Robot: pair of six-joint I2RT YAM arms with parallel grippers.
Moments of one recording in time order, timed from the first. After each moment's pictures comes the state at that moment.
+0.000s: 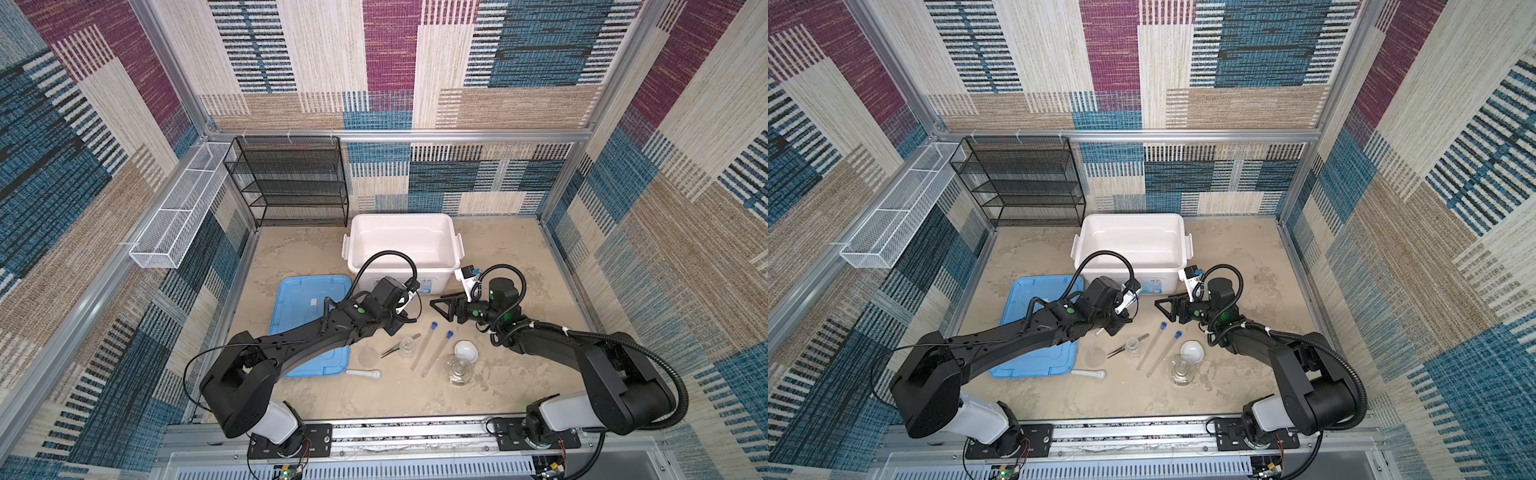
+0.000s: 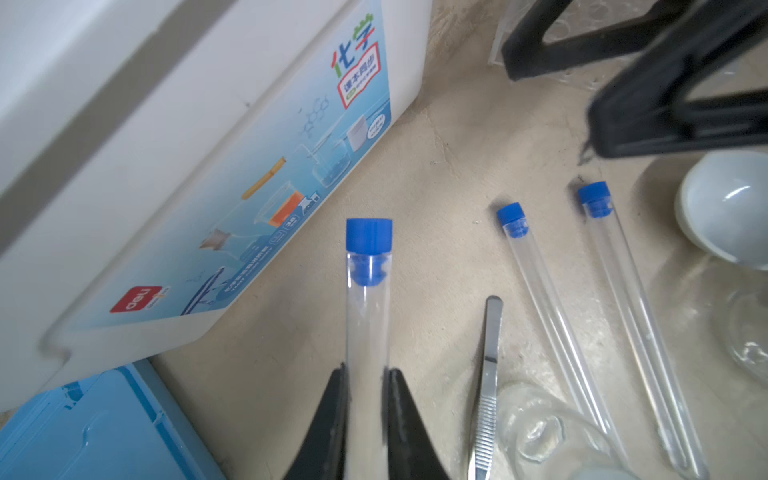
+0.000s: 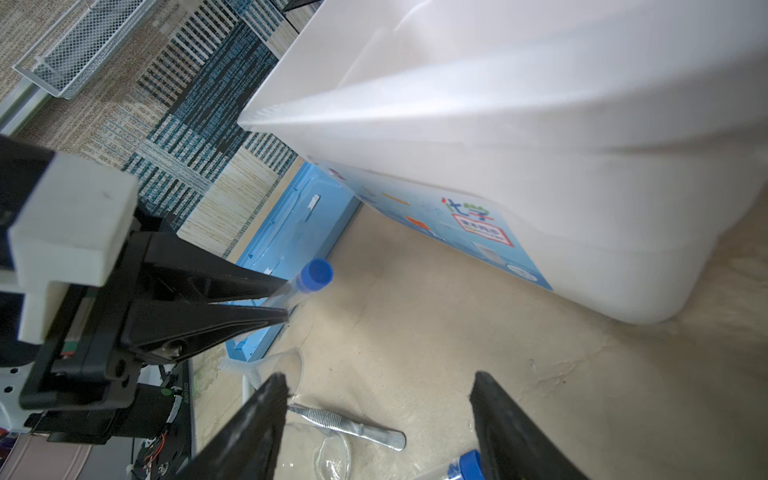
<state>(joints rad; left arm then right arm) -0.82 1.52 0.99 -0.32 -0.15 0.14 0.32 1.42 0.50 0.52 -0.70 0.42</state>
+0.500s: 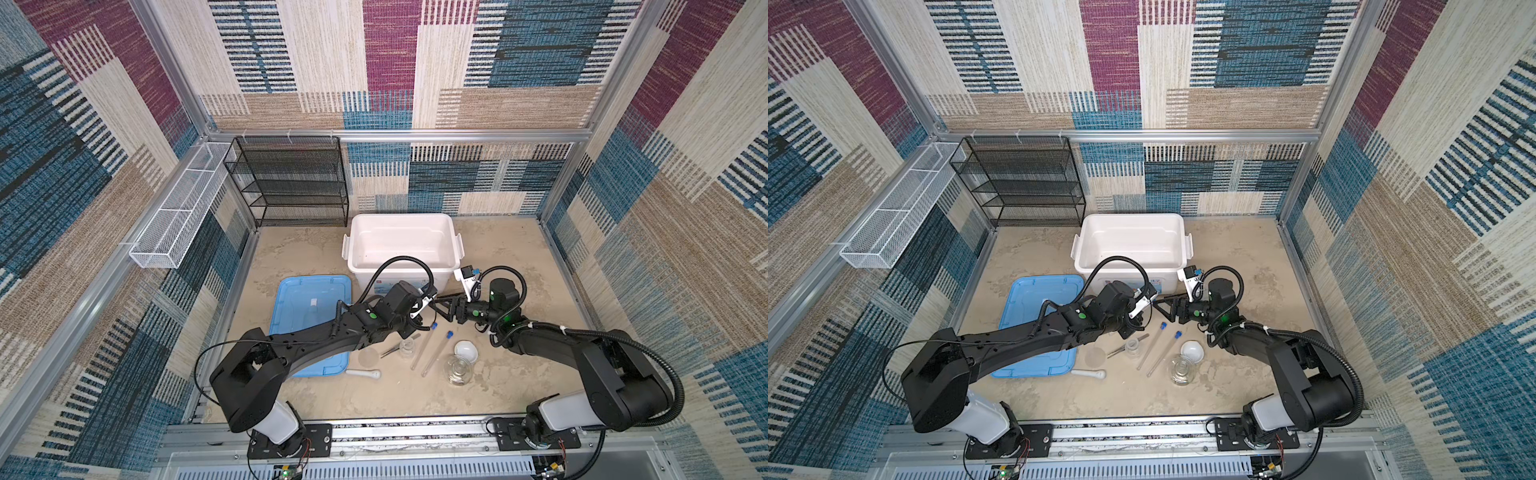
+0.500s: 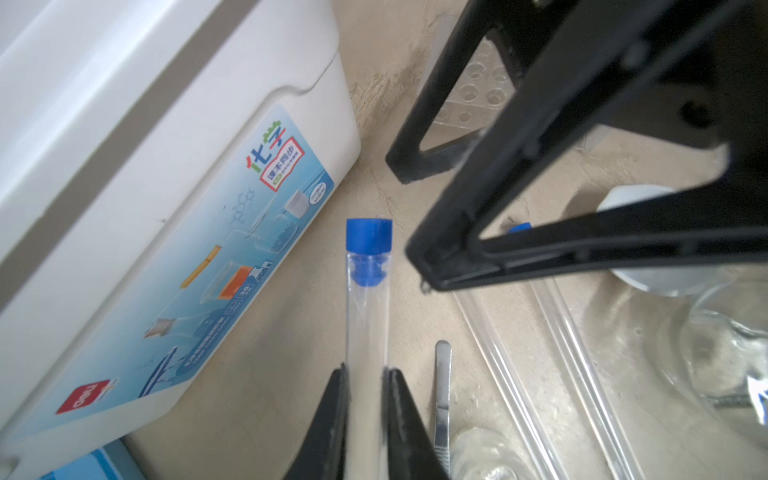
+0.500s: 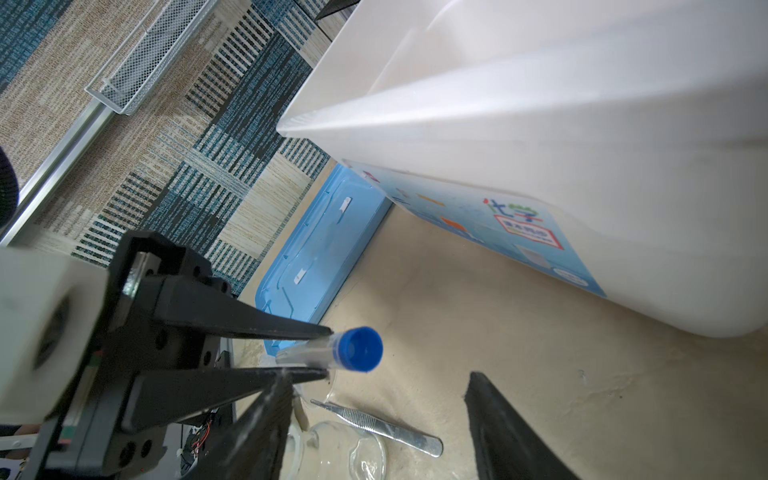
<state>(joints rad) -0.90 1.57 1.02 -0.24 -0.15 0.18 0.32 1.44 0.49 0.60 -0.77 0.50</state>
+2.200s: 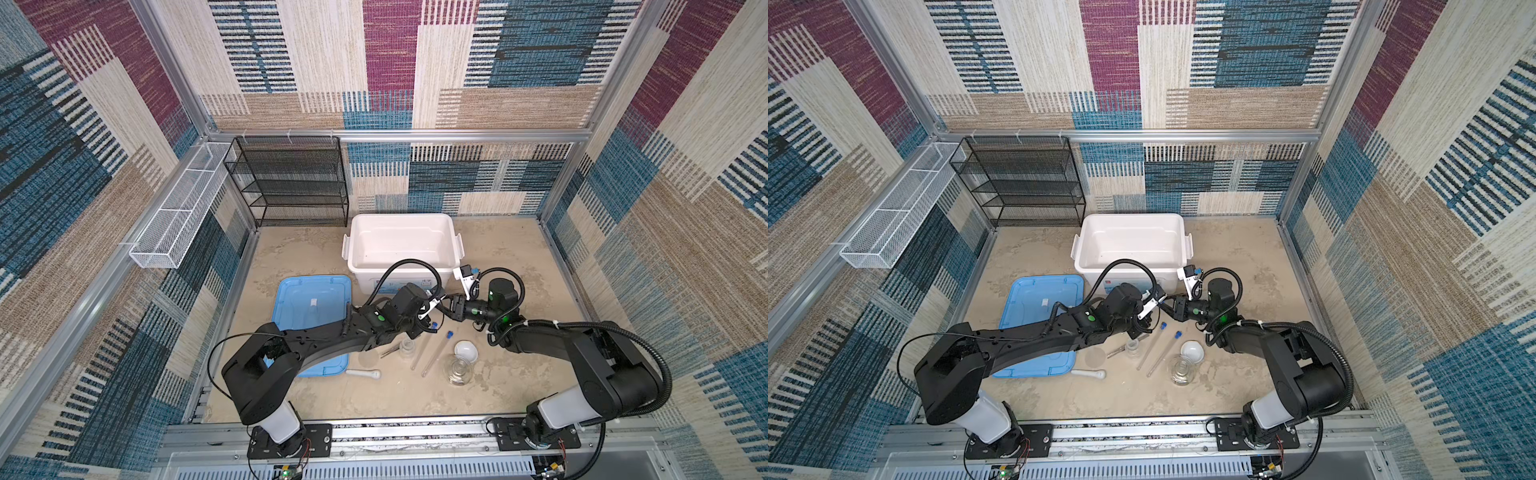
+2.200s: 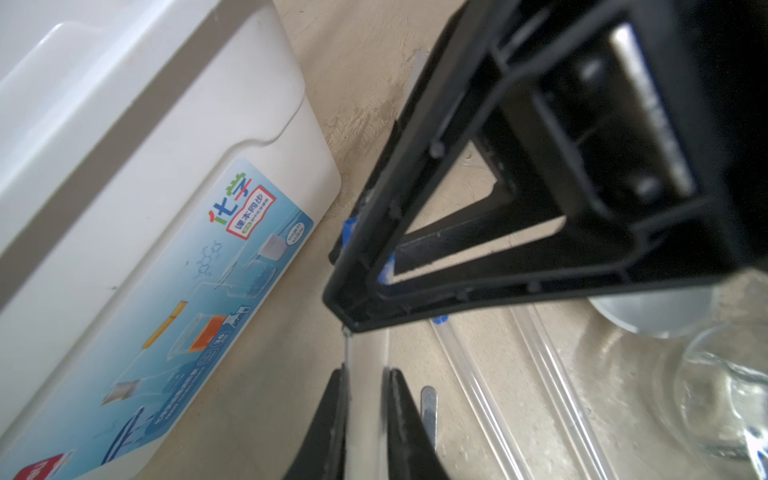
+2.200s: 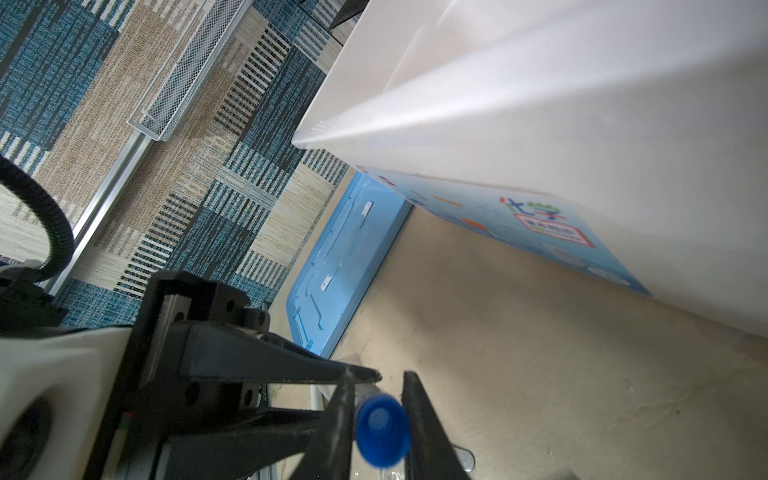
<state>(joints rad) -0.93 1.63 1.04 -0.14 -0.15 0.19 0.32 1.50 0.48 0.72 -0.83 0.63</state>
